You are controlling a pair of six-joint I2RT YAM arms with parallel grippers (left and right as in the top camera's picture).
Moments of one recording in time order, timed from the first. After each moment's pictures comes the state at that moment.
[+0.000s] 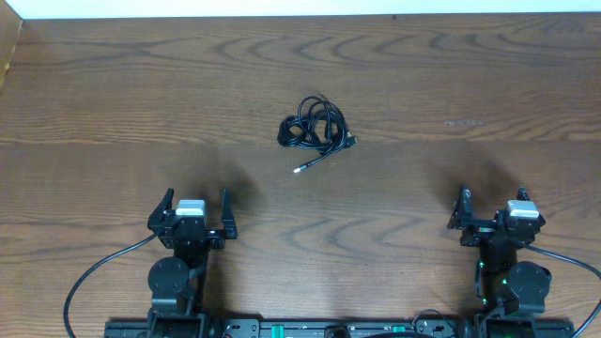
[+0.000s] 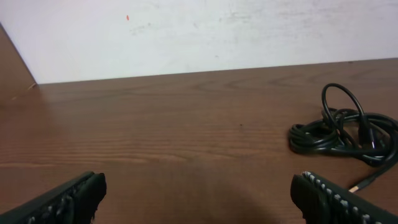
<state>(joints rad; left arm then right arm) -0.05 0.04 0.02 -0.11 -0.04 0.06 -0.05 0.01 0.01 -0.07 0.02 0.04</state>
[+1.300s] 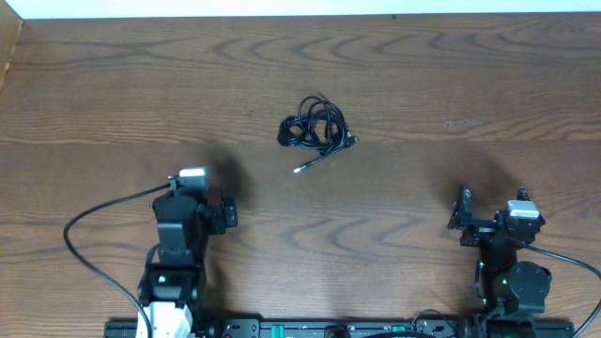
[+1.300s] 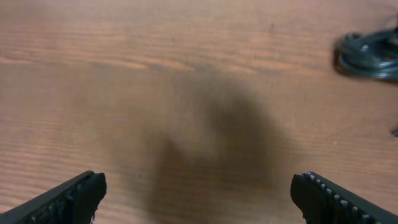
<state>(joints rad) -0.05 0.77 0.29 -0.17 -0.11 -0.04 -0.05 0.01 0.01 -0.07 0.02 0.04</state>
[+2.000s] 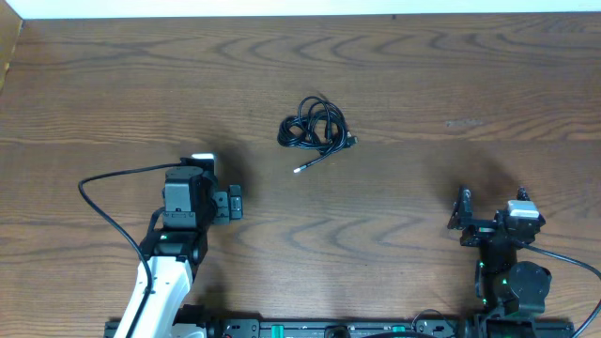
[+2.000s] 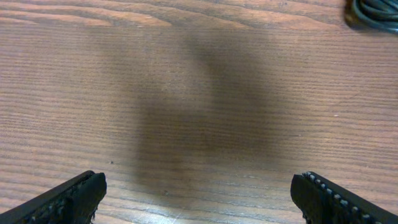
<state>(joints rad) -0.05 1.06 0.46 -0.29 -0.05 -0.05 -0.05 0.01 0.01 -0.07 0.02 0.04</state>
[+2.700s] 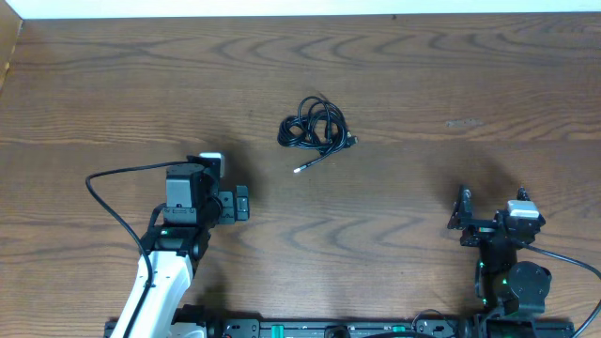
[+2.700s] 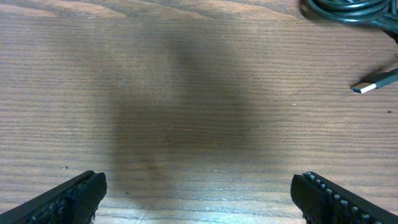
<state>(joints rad) -0.05 1.09 0.48 -0.31 0.08 -0.05 -0.05 0.01 0.01 -0.07 0.02 0.04</state>
